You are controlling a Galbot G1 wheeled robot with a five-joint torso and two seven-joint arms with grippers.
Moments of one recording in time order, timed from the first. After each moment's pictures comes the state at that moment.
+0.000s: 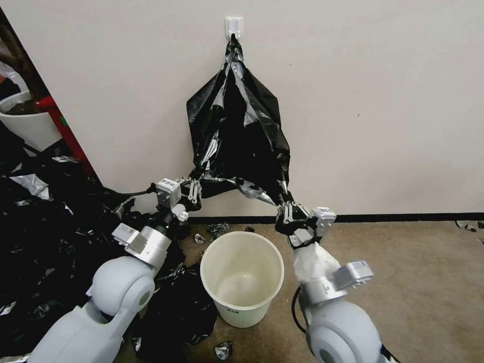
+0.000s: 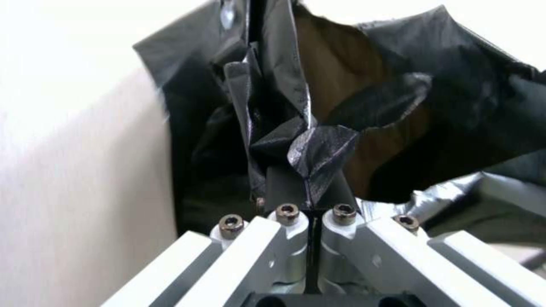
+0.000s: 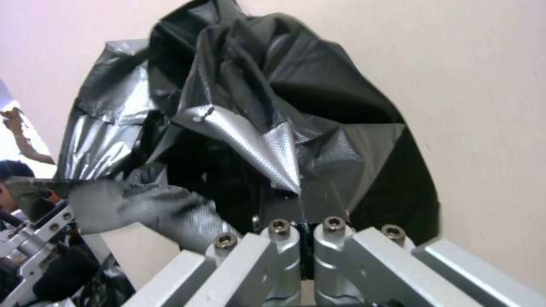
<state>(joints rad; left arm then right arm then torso) 1.27 -0.96 -0.34 -2.24 -0.52 0.04 -0.03 -1.42 1.23 0.05 2.35 0.47 -0.02 0.39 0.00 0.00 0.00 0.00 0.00</state>
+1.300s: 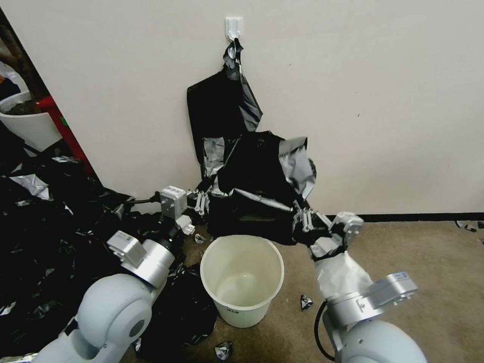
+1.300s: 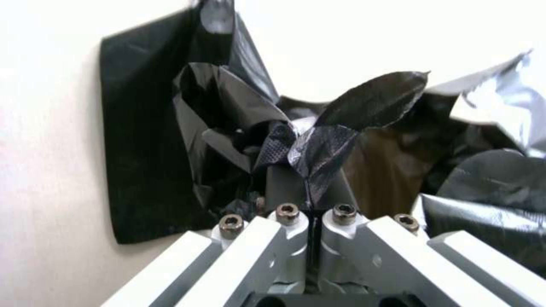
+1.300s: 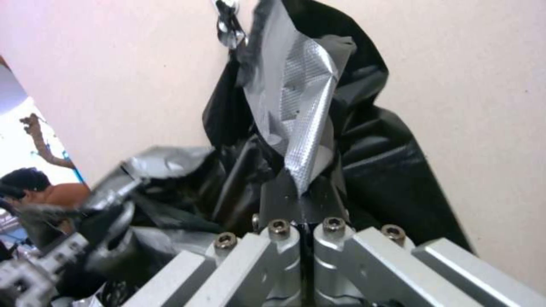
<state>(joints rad) 1.33 -1.00 -0.38 -2.44 -0.64 0.25 -0.13 -1.45 1.13 0.10 2.50 0.57 -0.09 0.43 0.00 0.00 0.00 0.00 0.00</state>
